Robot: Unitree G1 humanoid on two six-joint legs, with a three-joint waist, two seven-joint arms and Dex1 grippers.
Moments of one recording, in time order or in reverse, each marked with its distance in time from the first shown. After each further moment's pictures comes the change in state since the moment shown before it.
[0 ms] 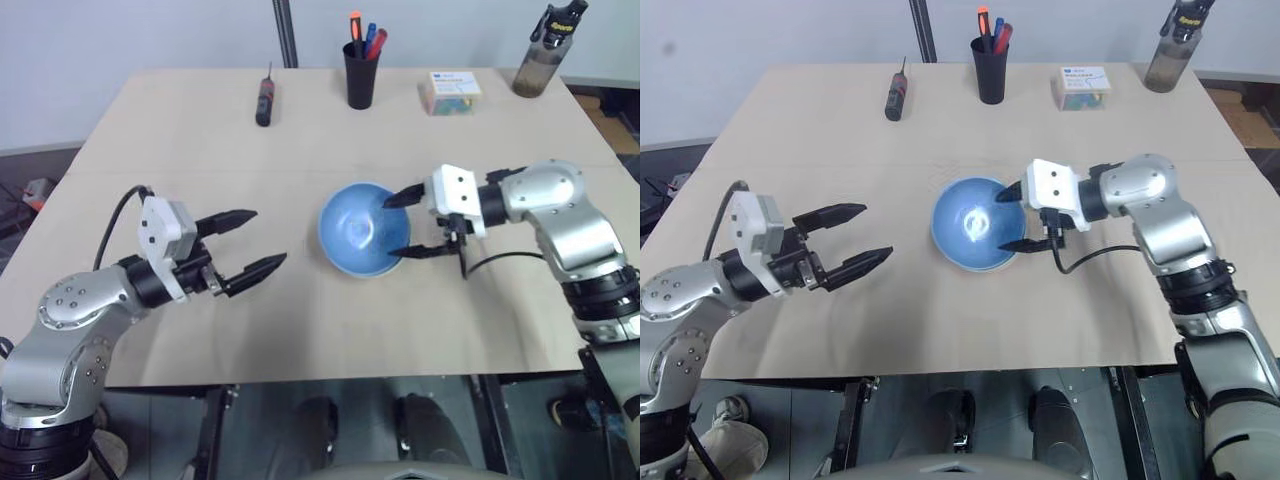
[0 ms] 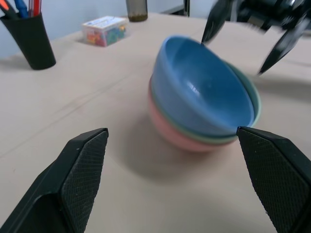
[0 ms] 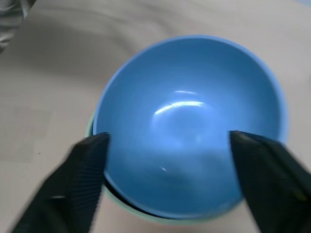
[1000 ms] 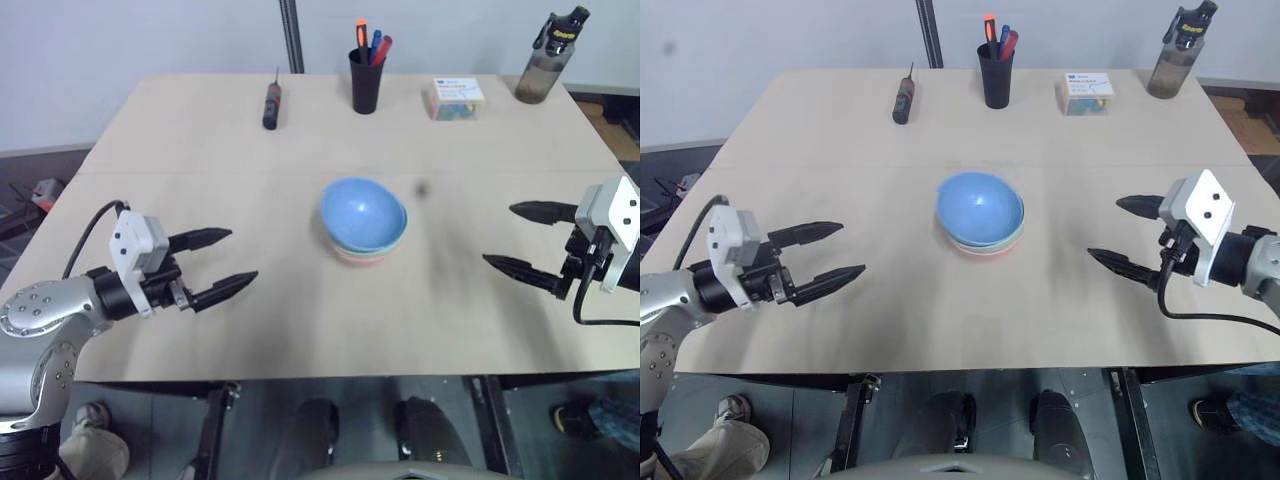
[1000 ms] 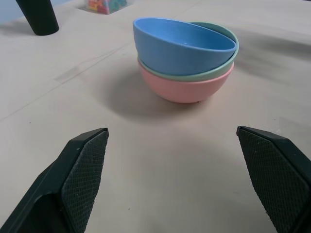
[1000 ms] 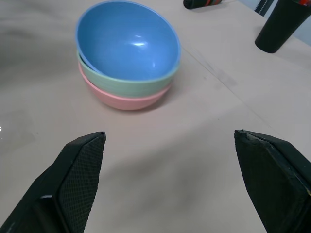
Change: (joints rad) left arm 0.068 0.081 0.082 0.119 -0.013 -0.006 -0.158; right arm 0.600 -0.229 -0.585 -0.479 0.339 0.394 -0.322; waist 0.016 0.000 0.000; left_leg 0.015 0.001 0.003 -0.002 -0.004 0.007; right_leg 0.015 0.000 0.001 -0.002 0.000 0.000
